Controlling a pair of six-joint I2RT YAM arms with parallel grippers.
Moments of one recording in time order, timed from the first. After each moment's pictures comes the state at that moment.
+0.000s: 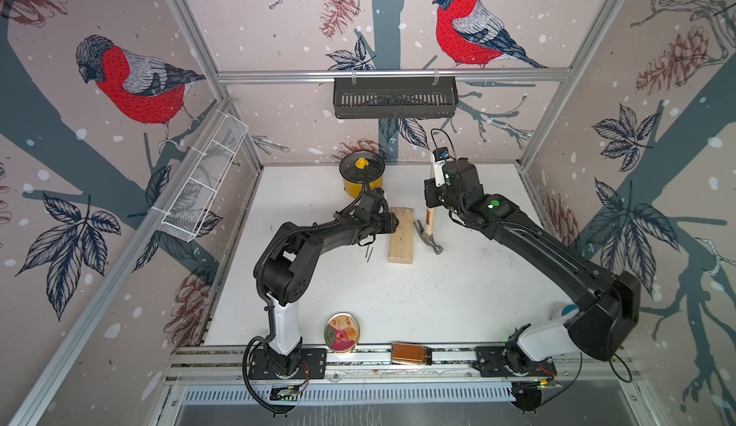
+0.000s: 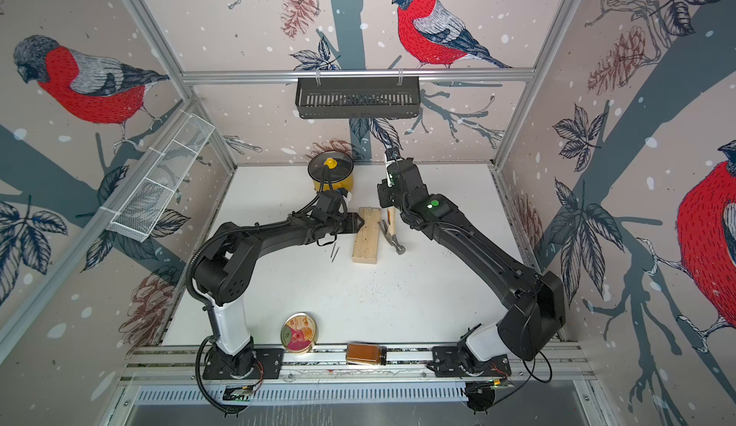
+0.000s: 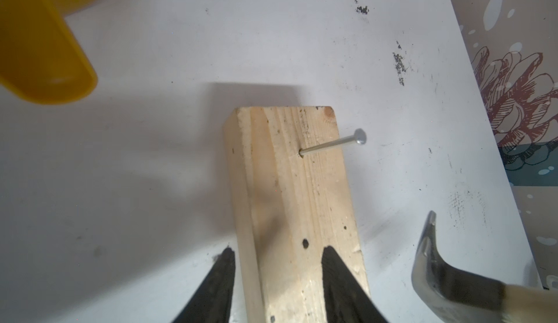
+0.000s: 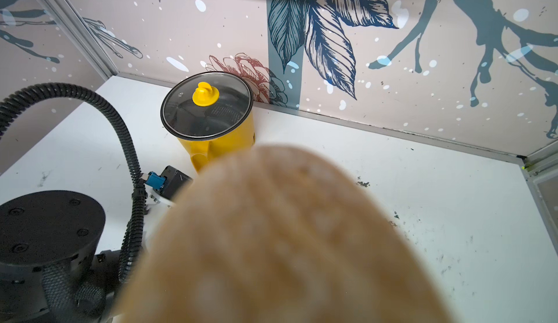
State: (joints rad) left arm -0.56 1.92 1.18 -0.02 0.22 -0.52; right arm 0.65 1.47 1.38 -0.42 0.25 0.16
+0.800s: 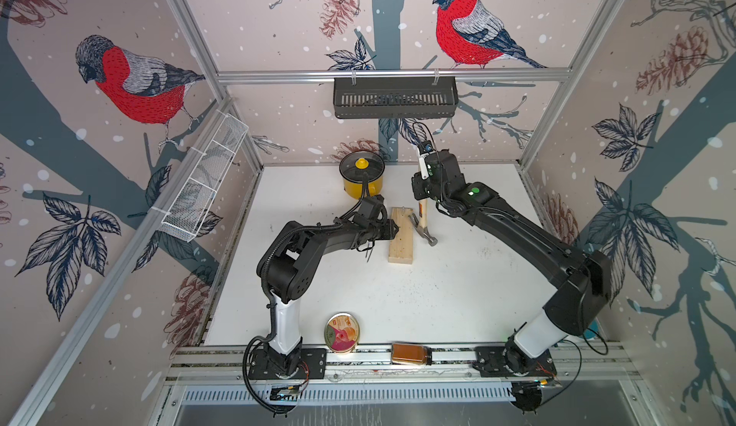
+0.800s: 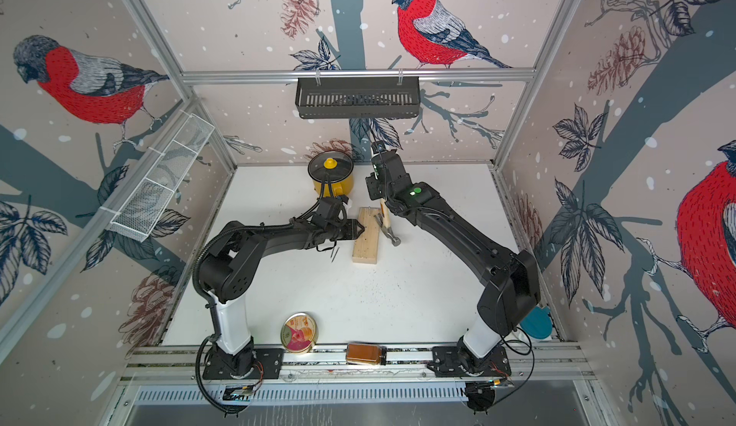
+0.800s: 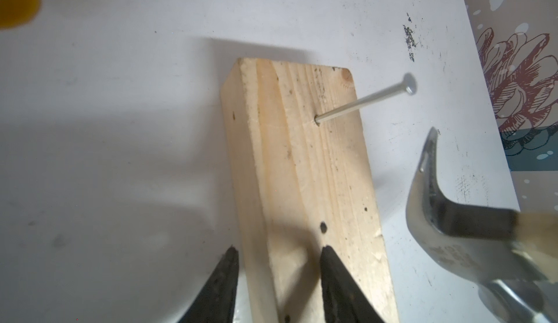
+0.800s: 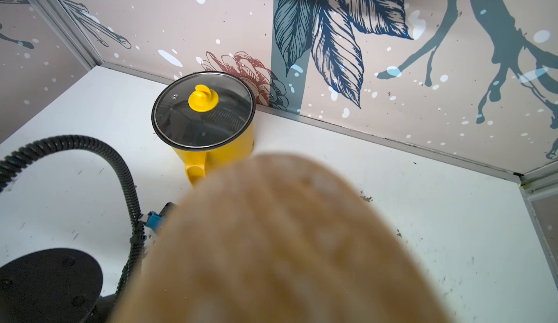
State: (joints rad) left arm -0.56 1.94 1.10 0.06 0.26 -0.52; right arm 0.67 1.64 1.56 -0.45 0.29 0.12
